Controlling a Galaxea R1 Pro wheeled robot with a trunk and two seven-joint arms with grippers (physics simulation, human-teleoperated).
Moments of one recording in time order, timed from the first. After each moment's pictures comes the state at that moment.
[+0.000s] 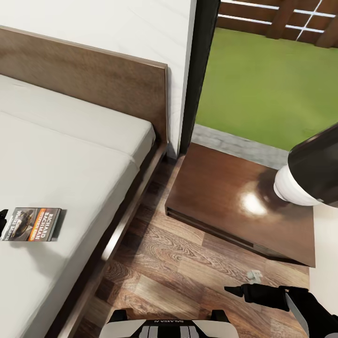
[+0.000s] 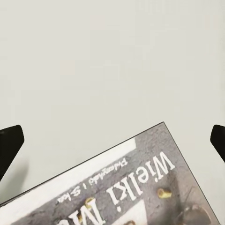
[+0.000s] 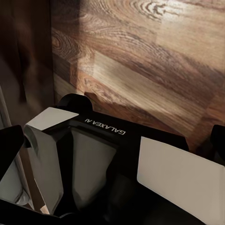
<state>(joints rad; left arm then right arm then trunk) -0.69 0.39 0.82 -0.83 0.69 0.28 -0.15 -0.46 -0.32 -0.03 -0.60 -0.13 0.44 1.00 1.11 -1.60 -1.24</state>
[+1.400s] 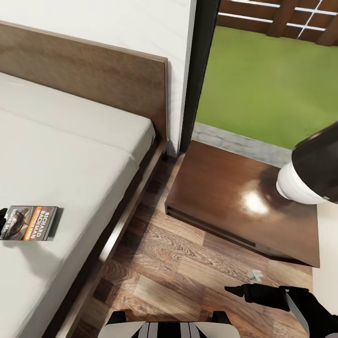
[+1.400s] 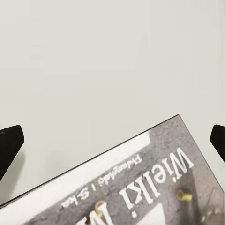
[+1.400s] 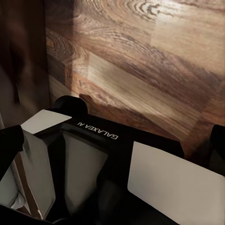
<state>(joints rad) -0.69 0.39 0.82 -0.85 0.70 0.28 -0.16 -0.46 -0.32 -0.03 -0.60 -0.13 0.44 1.00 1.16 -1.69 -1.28</state>
